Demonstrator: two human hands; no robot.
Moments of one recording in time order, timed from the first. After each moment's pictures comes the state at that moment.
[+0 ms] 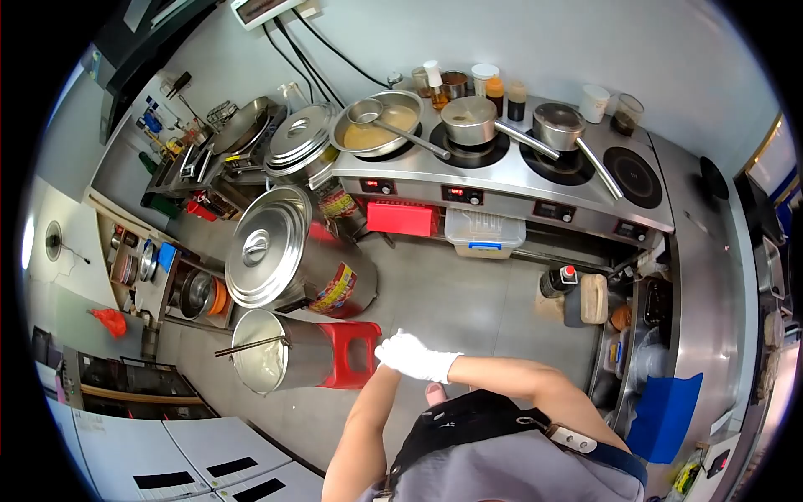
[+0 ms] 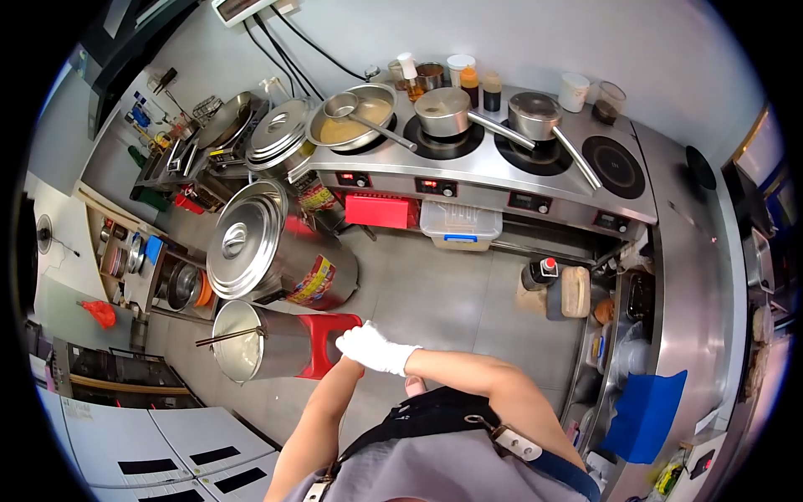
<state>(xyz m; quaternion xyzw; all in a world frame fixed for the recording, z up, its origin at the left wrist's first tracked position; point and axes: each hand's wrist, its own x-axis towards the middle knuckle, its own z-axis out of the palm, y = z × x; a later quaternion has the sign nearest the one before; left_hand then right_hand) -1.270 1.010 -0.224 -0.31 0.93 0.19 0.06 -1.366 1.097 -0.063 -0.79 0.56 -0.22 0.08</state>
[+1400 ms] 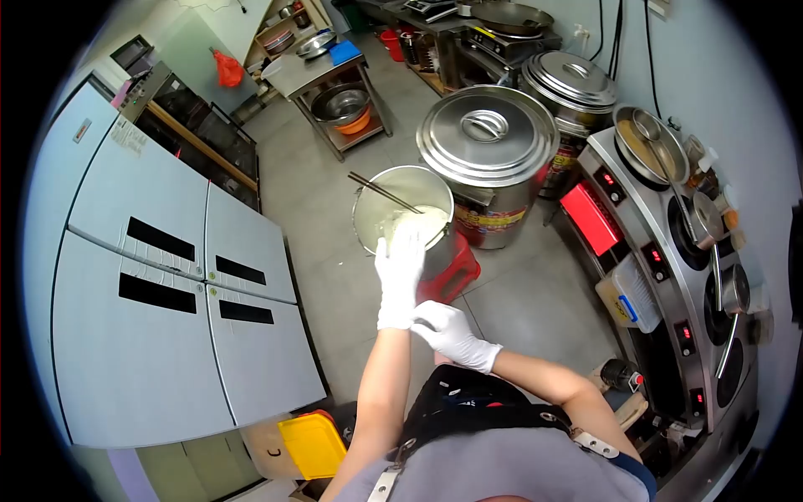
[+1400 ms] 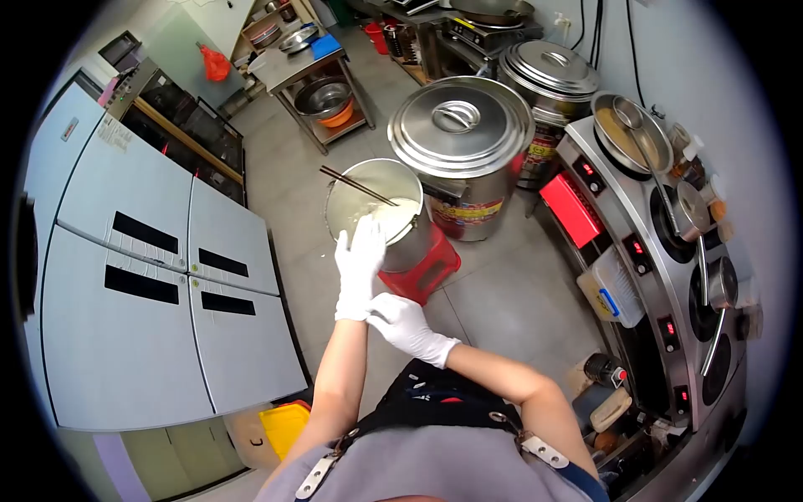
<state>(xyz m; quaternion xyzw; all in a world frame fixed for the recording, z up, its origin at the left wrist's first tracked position) -0.953 0.916 -0.100 0.06 0.12 -0.69 0.71 -1.121 1.024 -0.019 -0.75 0.32 -0.41 0.41</state>
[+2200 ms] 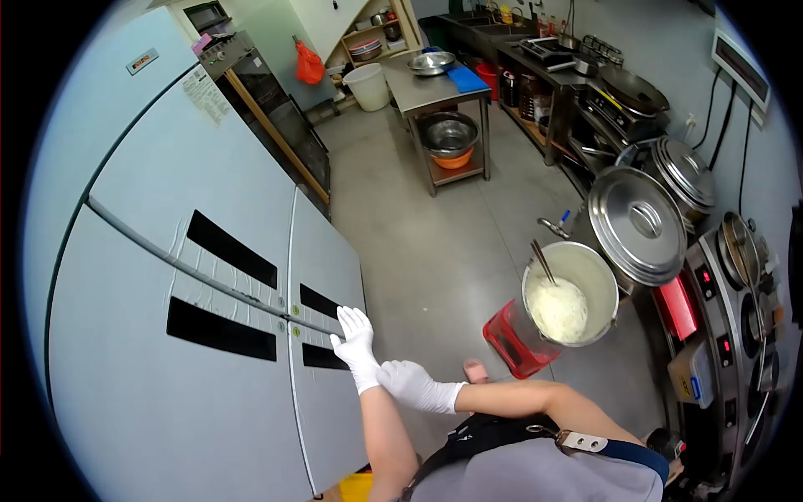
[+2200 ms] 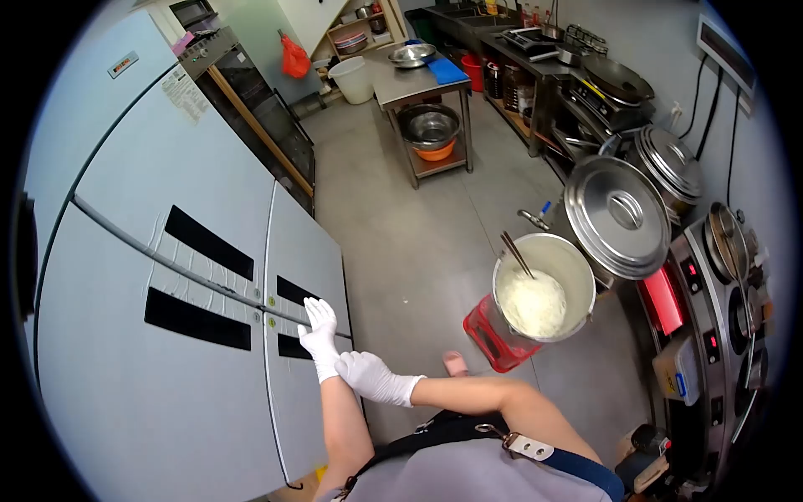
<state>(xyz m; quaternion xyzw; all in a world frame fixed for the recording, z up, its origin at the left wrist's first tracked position) -0.451 0.977 -0.052 -0.03 0.26 -0.36 0.90 -0.626 0.989 -0.029 -0.91 0.10 -0.38 0.14</state>
